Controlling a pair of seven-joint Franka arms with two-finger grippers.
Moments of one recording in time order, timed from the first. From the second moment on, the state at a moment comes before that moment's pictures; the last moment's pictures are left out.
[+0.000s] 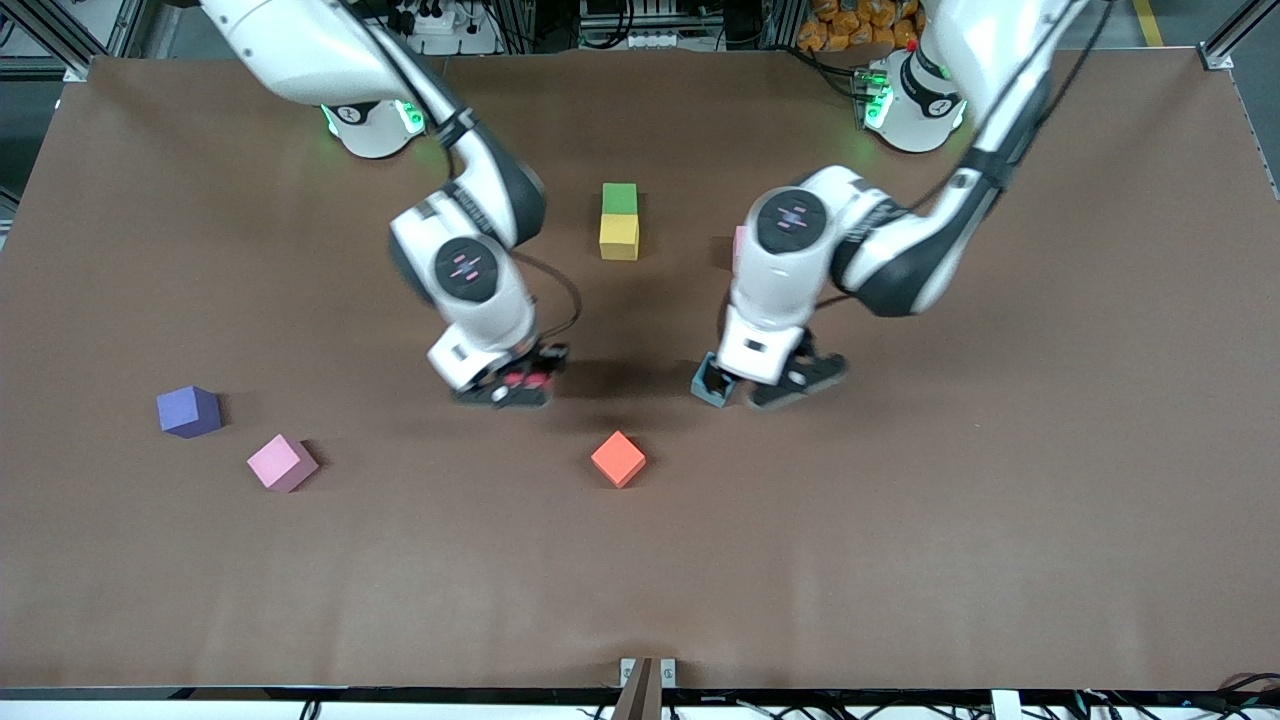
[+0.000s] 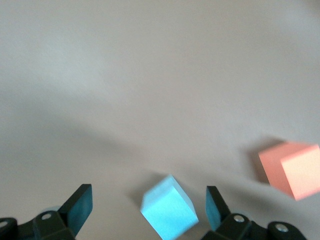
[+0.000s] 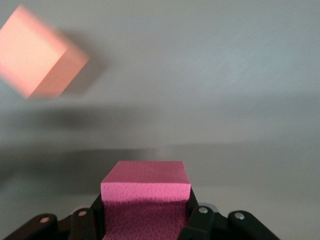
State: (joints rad) left arm -0.14 0.49 -0.50 -1.66 0.41 2.18 -1.21; right arm 0.38 0.51 0.28 -1.74 -0.14 2.19 0.75
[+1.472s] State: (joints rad) left arm 0.00 0.62 -0.51 -1.62 0.40 2.17 -1.04; right arm 0.48 0.53 0.45 -2.05 -0.38 2.50 1.24
